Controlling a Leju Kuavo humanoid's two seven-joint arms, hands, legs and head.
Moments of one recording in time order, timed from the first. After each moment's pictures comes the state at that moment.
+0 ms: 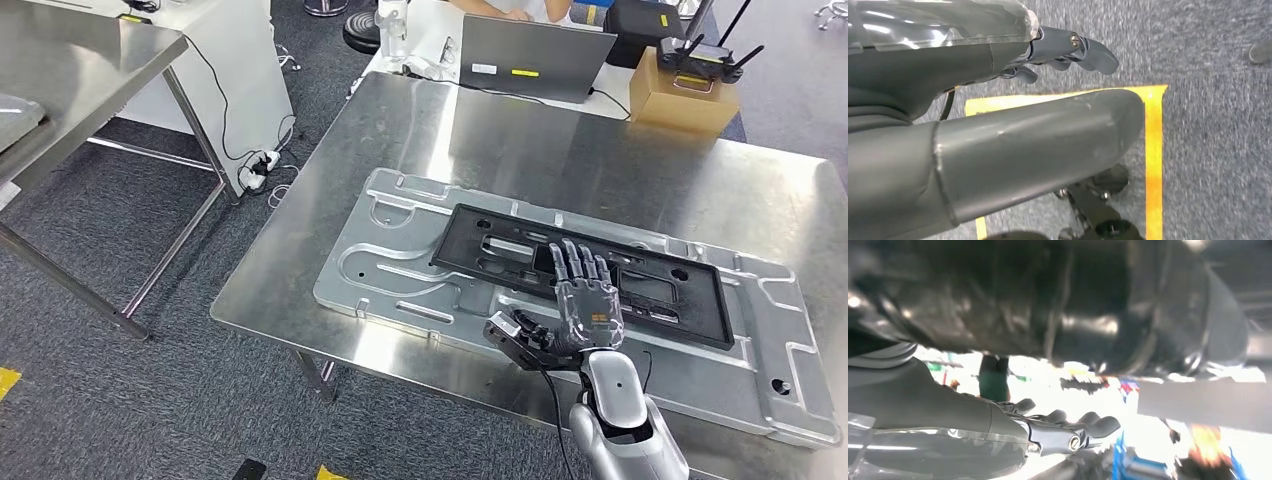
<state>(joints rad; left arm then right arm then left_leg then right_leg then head) -0.11 -0.08 1.07 -0.22 -1.21 -0.04 -0.29 -0.27 -0.06 0.25 -1.36 1.43 -0.34 0.22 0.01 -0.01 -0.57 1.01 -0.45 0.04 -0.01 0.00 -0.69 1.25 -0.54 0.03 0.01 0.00</state>
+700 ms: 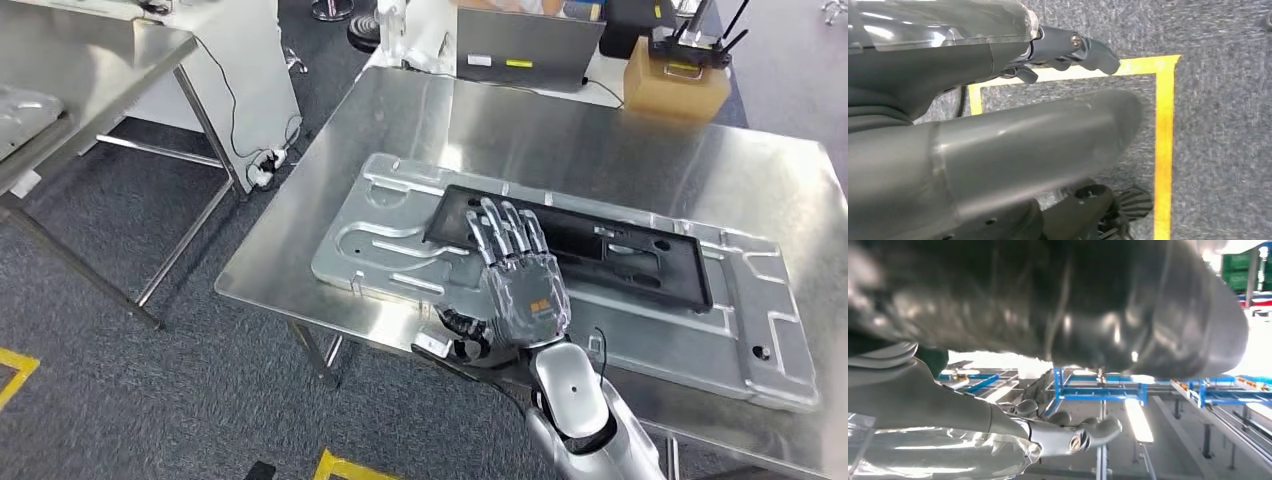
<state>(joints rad) -0.11 -0.09 1.09 -0.22 -1.20 -0.04 -0.29 -0.31 -0.05 0.51 -1.61 1.55 -0.35 0.24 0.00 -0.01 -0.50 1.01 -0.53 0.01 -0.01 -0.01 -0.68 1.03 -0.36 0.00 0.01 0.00</state>
